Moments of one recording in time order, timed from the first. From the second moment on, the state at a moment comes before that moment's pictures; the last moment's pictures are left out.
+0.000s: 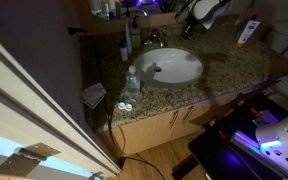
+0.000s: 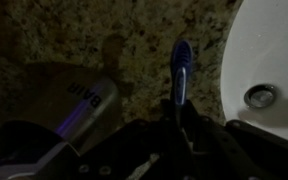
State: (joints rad) arm -0.06 0.46 -0.04 -1.94 -0.15 2.67 -0.47
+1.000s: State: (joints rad) arm -0.10 0.50 0.04 -1.76 -0.14 2.66 -0.49
